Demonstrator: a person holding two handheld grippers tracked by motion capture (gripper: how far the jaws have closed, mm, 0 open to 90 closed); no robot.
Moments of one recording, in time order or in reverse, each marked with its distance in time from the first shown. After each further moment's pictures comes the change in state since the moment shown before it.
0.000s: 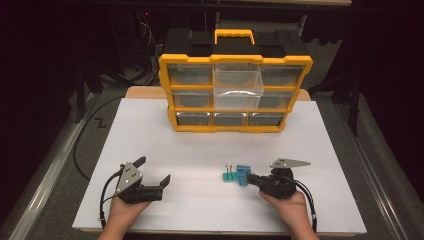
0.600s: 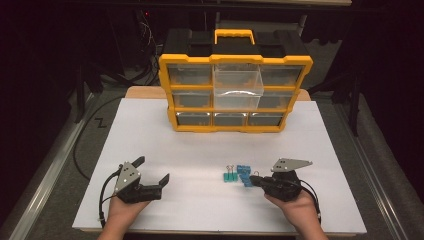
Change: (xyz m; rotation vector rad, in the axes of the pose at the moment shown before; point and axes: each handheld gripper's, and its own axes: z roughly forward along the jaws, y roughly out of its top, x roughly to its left) left arm 0.002 0.001 -0.002 -0.010 0.008 -0.031; right arm 0.009 0.011 -0.018 0.062 -0.019 -0.211
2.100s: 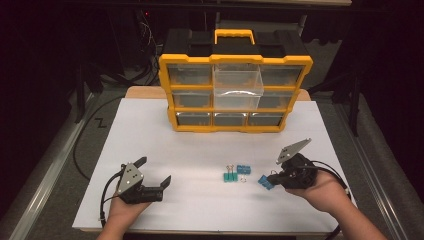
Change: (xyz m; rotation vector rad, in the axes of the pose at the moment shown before) left arm -0.003 -0.001 0.002 0.013 -0.014 0.059; right arm -0.018 0.046 -0.040 0.390 0.041 -0.211
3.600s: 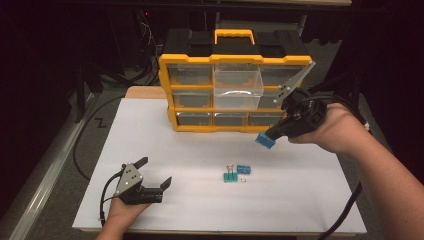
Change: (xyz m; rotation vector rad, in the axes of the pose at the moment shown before) left arm 0.000 0.000 -0.002 -0.021 -0.042 0.004; right arm -0.008 0.126 -0.118 0.044 0.025 -0.131
